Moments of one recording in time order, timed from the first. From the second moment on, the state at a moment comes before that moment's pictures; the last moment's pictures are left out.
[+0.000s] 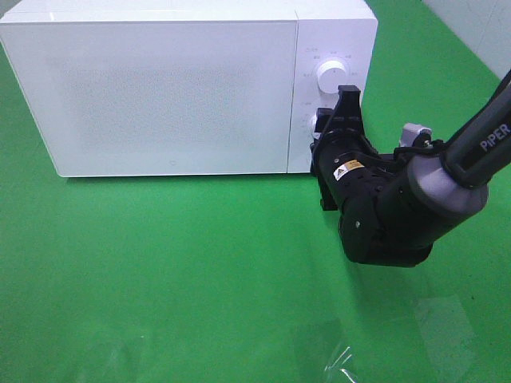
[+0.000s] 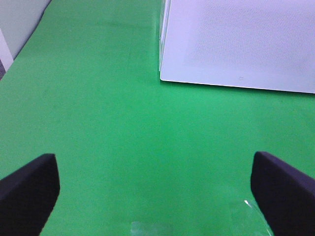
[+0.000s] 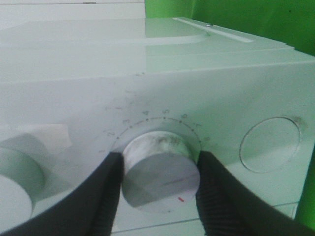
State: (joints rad) left arm 0.04 -0.01 -0.52 -0.10 1.07 0.03; right arm 0.64 2.13 -0.80 0.57 -1.22 1.43
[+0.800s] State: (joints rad) left arm 0.04 -0.01 -0.52 -0.10 1.07 0.03; right arm 0.66 2.13 -0.81 0.65 -1.22 1.39
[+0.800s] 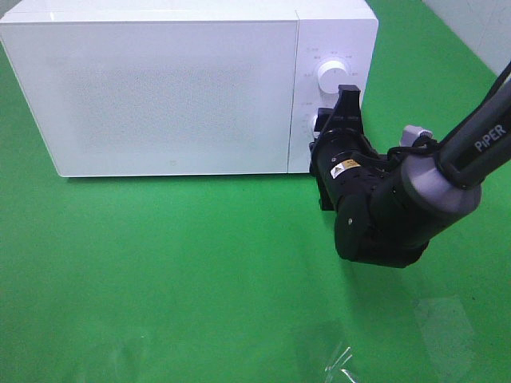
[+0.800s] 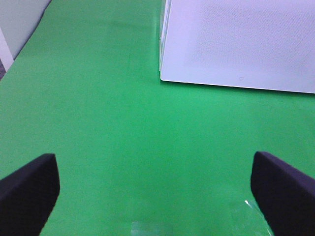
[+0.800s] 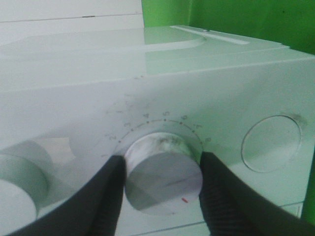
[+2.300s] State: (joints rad) left arm 0.04 -0.01 -0.52 -0.10 1.07 0.03; right arm 0.75 1.59 -0.58 0.65 -0.74 0.35
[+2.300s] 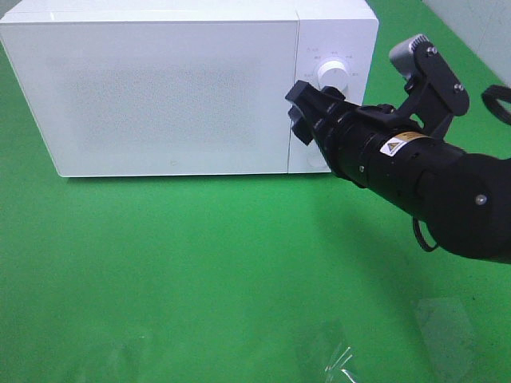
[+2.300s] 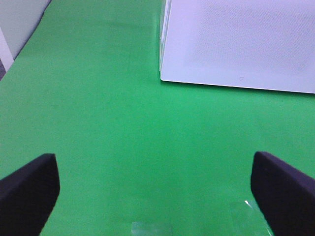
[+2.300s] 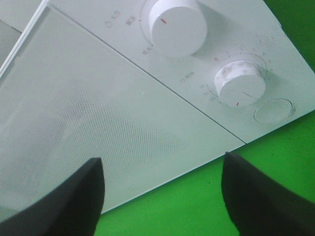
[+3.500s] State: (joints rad) left arm 0.04 -0.01 -0.52 -0.10 1.07 0.03; right arm 0.62 1.01 -0.76 -0.01 0.58 0.06
